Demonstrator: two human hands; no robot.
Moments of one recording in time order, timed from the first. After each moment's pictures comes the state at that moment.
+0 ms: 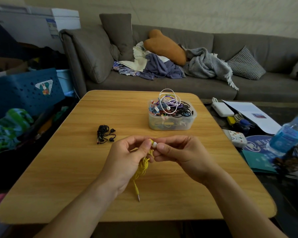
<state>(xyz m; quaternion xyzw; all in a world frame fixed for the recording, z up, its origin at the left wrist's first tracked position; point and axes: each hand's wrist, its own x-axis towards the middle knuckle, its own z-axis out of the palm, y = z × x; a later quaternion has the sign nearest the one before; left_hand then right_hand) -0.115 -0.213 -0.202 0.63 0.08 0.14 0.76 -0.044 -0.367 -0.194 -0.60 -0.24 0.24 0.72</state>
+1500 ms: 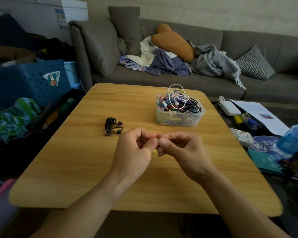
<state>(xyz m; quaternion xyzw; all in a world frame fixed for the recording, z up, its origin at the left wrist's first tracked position) -0.124 -0.214 -0.198 0.74 0.09 0.22 0.63 -0.054 -0.348 -0.209 -0.59 -0.27 0.15 0.75</state>
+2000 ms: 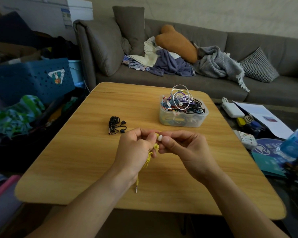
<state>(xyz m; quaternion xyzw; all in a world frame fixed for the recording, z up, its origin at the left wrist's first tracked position) -0.123 -0.213 -0.194 0.61 0.16 0.17 0.75 -0.057 -0.346 -0.203 -0.61 -0.26 0.15 0.73</state>
